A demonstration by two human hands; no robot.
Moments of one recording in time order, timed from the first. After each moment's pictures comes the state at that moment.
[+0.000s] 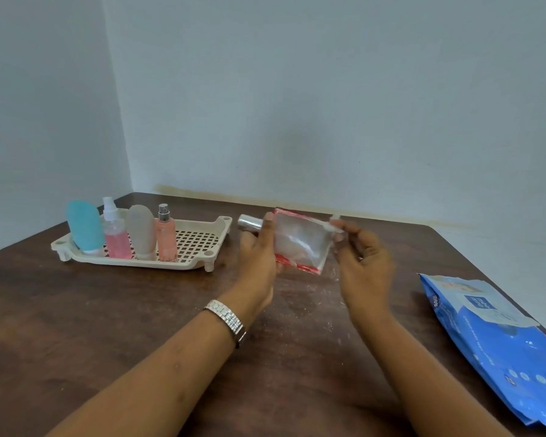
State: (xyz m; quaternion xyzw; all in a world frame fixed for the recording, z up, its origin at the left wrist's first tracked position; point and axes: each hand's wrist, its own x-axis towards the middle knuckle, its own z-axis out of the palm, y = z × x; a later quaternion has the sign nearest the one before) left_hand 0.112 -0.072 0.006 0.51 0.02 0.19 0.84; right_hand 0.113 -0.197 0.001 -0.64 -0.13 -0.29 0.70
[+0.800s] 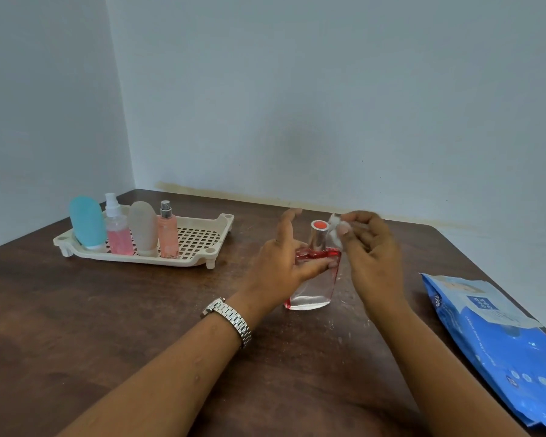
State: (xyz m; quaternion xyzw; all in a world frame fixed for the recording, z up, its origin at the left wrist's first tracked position) left_hand 0.103 -0.070 -0.002 0.84 -0.21 0.25 0.45; right_hand 0.106 -0.212 0.020 -0.70 -0.20 -0.27 0.63
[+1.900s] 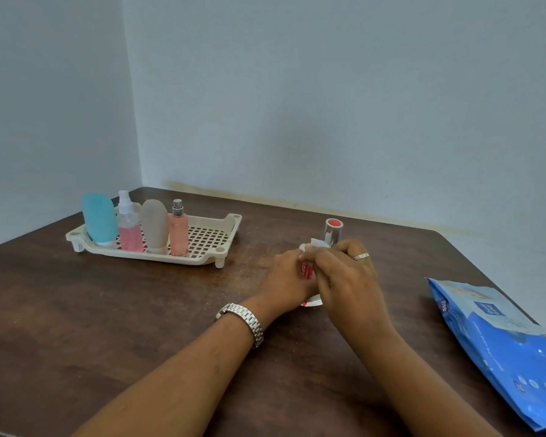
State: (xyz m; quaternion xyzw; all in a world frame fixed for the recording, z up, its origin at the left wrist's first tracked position) left_hand 0.117 -0.070 -0.021 0.85 -0.17 0.20 0.46; right_hand 0.097 -0.191 -0.006 -0.80 -0.31 -0.47 0.19
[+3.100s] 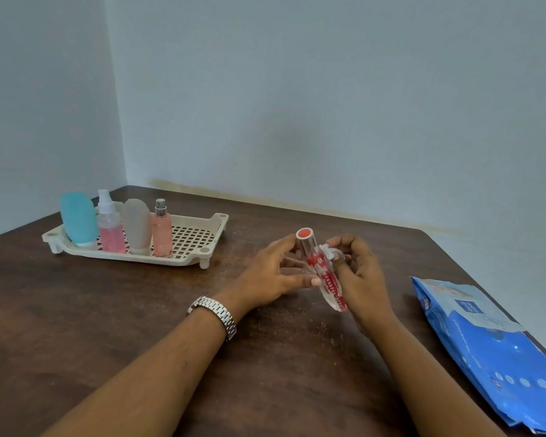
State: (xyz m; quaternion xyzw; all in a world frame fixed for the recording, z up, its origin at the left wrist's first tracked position) left_hand 0.116 -0.057 -0.010 0.81 -0.22 0.09 0.54; right_hand 0.122 -0.223 -0.010 -0.76 -0.18 -0.19 0.59
